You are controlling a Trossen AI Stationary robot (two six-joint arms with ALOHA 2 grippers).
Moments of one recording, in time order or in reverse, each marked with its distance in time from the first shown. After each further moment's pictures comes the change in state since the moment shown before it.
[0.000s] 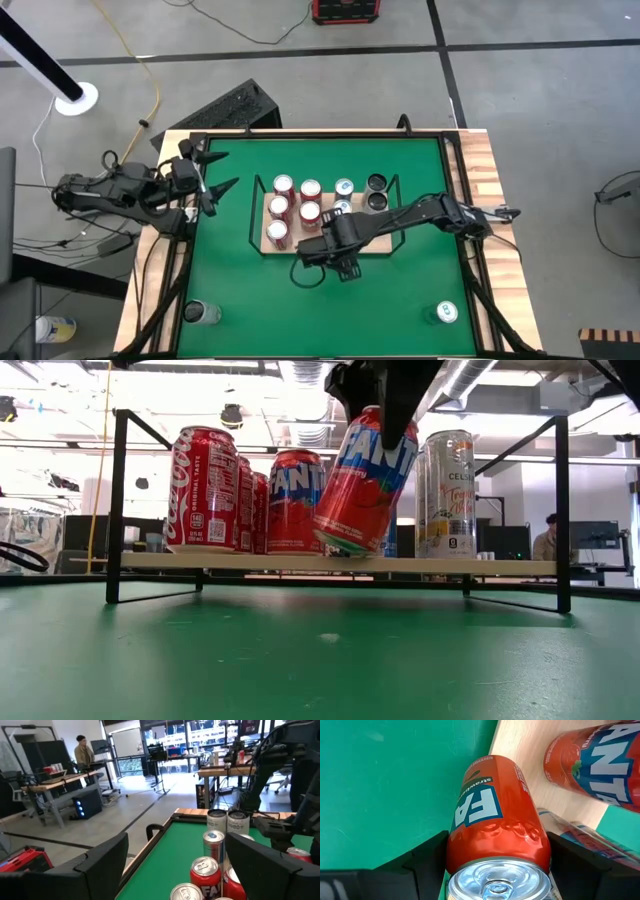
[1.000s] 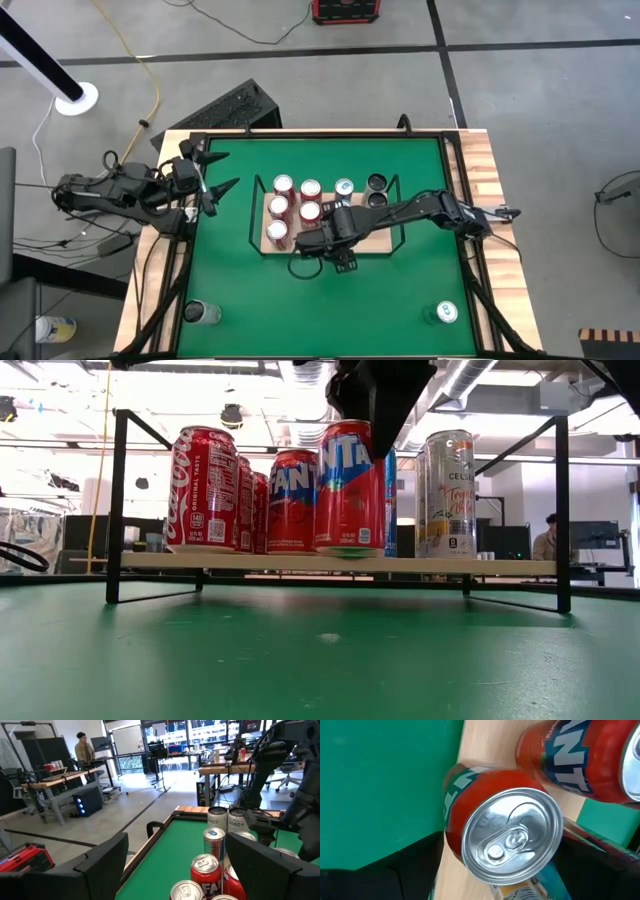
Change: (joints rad) left arm 0.000 0.000 0.000 -0.014 -0.002 -0.011; right arm -0.036 -0.008 -0.004 -0.003 0.064 0.026
